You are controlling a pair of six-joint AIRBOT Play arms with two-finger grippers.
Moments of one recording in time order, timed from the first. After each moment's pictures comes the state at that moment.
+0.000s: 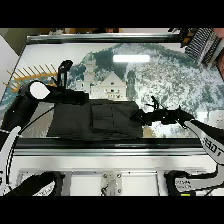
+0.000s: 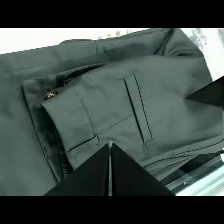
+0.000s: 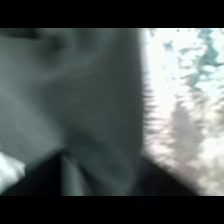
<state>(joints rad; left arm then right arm) -0.26 -1.16 1.14 1.10 -1.03 -1.46 0.04 -1.57 0.78 -0.40 0.92 1.07</state>
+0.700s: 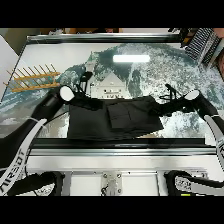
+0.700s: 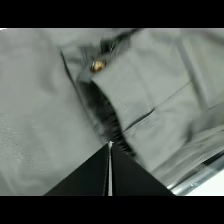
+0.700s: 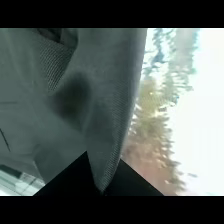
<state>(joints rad) -0.41 -1.39 1.14 1.10 -0.92 -1.46 -0.11 -1.39 1.00 -0.90 1.15 1.31</state>
